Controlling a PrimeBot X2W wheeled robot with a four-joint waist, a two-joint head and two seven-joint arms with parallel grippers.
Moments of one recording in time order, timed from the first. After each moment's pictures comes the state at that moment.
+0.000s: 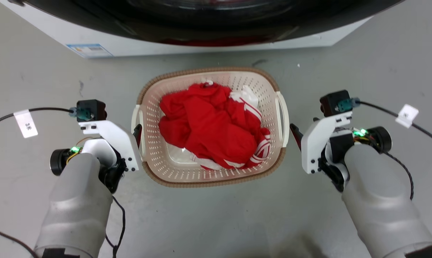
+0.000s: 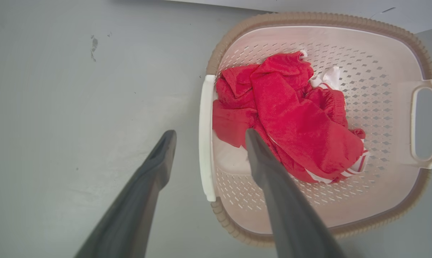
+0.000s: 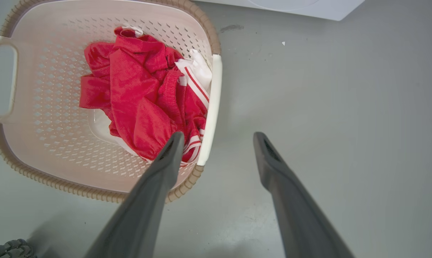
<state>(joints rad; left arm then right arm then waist) -0.77 0.17 -0.10 1.02 -0.35 -0.13 0.14 -0.72 -0.05 0.19 0.88 0.15 0.13 0.22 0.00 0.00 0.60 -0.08</state>
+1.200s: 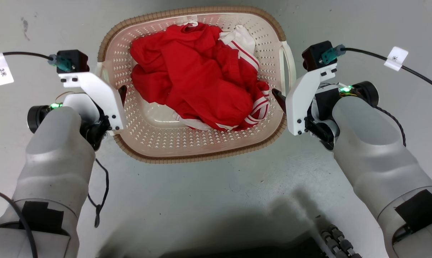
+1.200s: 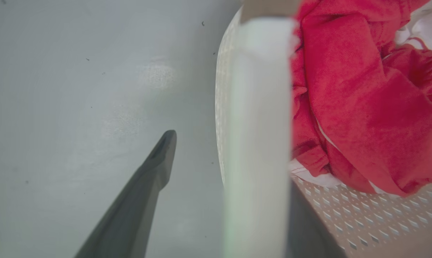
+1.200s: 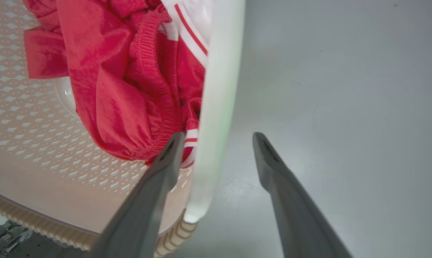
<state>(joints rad) -1.05 0.23 -0.26 1.23 -0.46 -0.13 0.17 -1.07 -0.05 0.59 1.17 0.54 0.13 0.20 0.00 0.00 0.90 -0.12</state>
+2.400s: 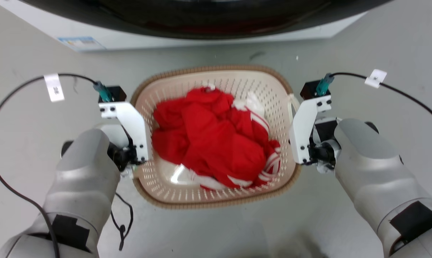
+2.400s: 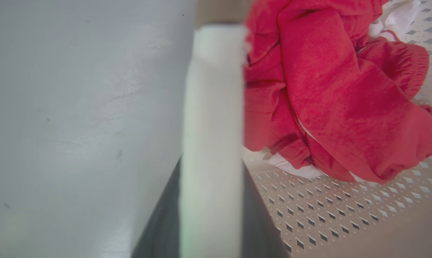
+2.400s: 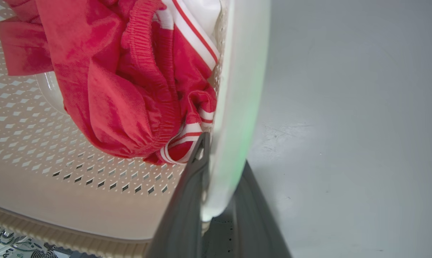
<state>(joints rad) -0.99 0.17 -0.41 1.27 -0.61 -0.13 0.46 -1.03 -0.05 0.70 1.28 0.72 0.13 0.49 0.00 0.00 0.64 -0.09</state>
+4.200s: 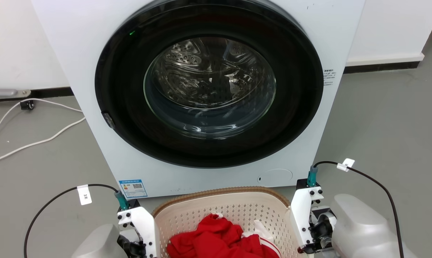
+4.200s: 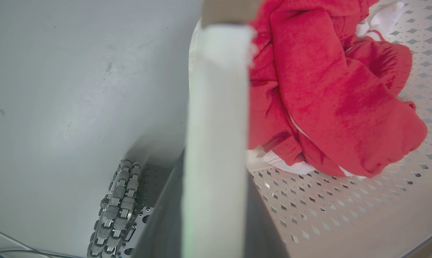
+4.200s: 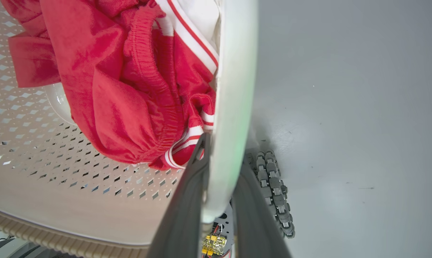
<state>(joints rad) -0.62 0.14 -0.45 1.29 -0.81 -0.13 0.74 -0.74 -0.05 0.76 1.29 0.81 0.13 0.84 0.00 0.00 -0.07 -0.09</state>
